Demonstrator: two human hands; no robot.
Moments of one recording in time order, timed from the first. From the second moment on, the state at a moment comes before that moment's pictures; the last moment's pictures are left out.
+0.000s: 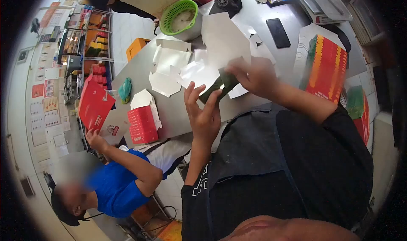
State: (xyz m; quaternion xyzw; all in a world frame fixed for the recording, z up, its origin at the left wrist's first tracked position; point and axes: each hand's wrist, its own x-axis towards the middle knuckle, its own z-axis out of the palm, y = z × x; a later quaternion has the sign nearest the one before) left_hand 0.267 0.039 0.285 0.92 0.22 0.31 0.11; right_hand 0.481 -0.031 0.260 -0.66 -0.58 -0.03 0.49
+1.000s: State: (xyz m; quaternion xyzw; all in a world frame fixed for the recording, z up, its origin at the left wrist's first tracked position) left_hand 0.260 0.047 0.281 0.93 0.23 0.23 0.15; right_hand 0.480 -0.029 0.256 -0.63 -0.64 0.22 0.39
